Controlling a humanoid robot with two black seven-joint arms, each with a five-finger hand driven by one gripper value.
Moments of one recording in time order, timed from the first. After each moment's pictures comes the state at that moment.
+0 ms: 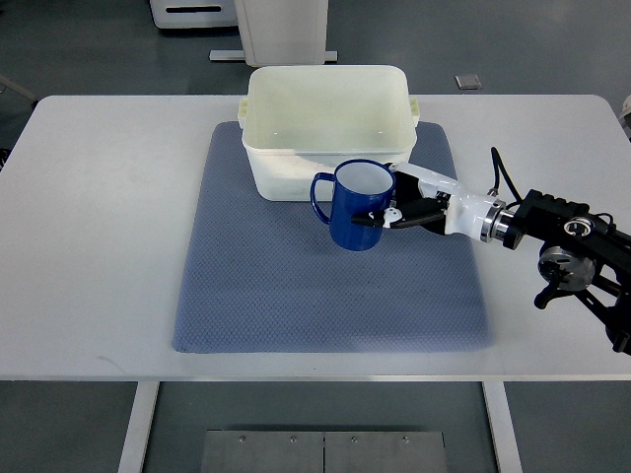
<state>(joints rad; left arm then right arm) -0.02 0.00 -0.59 -0.14 0.32 -0.04 0.00 0.78 -0.39 0.60 1.11 -0.59 0.46 0.12</state>
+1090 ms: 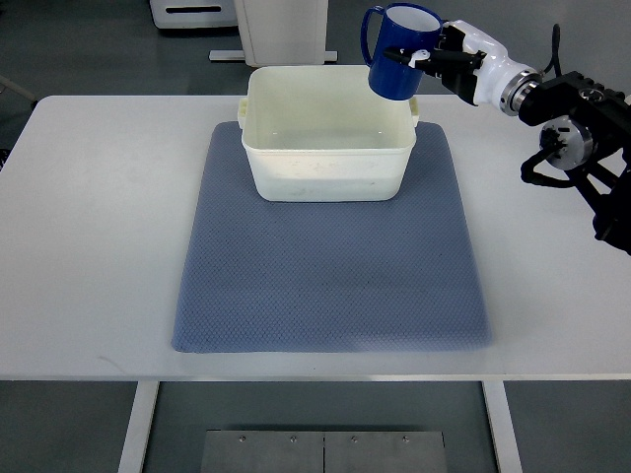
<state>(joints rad) -0.02 0.00 -0.59 -0.14 0.32 -0.04 0.00 1.10 -0.23 0.62 0.73 -0.43 0.15 -0.01</state>
